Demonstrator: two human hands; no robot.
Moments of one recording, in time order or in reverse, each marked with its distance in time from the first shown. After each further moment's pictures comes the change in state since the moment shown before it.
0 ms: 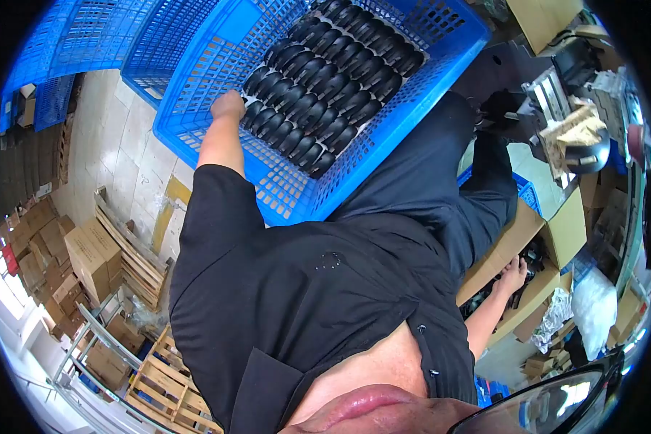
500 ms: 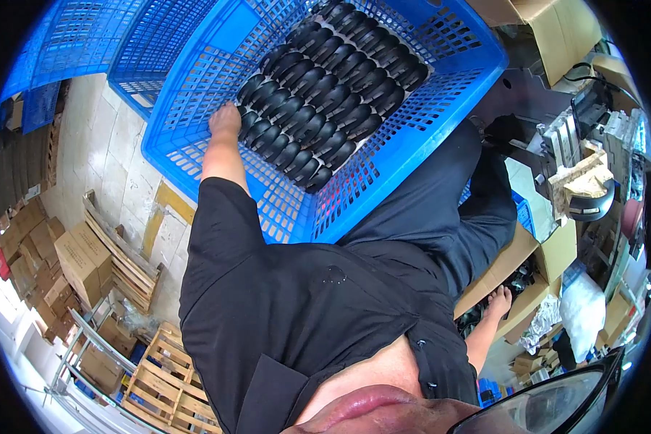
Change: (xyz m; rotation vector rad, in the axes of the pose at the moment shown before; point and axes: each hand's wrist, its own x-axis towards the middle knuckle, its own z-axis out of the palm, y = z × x) left_hand 0.045 -0.007 0.049 -0.064 0.044 -0.001; right_hand -0.002 0.015 -0.034 -0.217 0.036 0.204
